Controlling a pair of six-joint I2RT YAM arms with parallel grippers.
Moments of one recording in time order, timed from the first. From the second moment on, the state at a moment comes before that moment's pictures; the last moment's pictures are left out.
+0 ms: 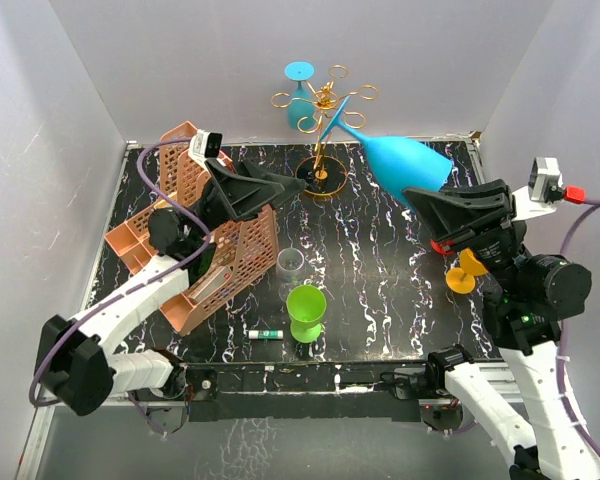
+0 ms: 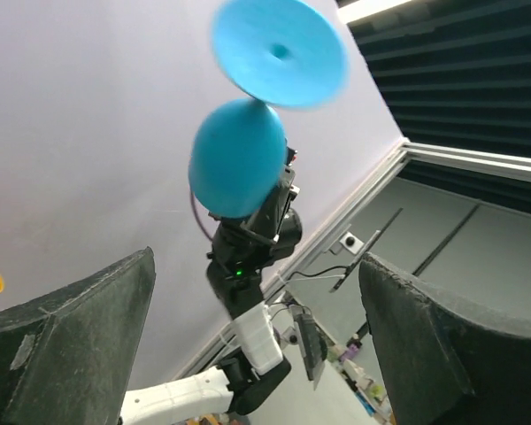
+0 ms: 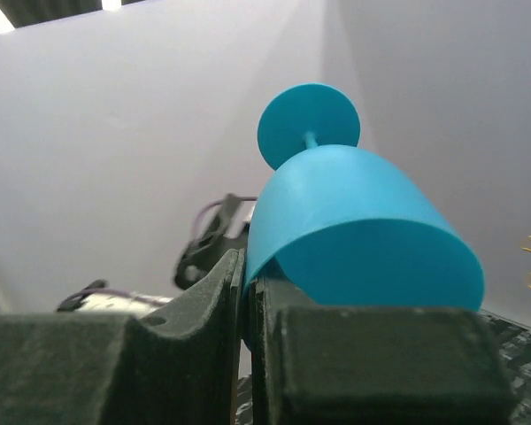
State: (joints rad) left arm -0.57 1.25 0.91 1.17 0.59 -1.57; right arm 0.26 0.63 0.97 0.46 -0.58 0.88
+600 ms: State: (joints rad) left arm -0.57 1.01 1.02 0.34 0.48 -0.95; right arm 0.27 0.88 0.98 -0.67 -0.04 0.66
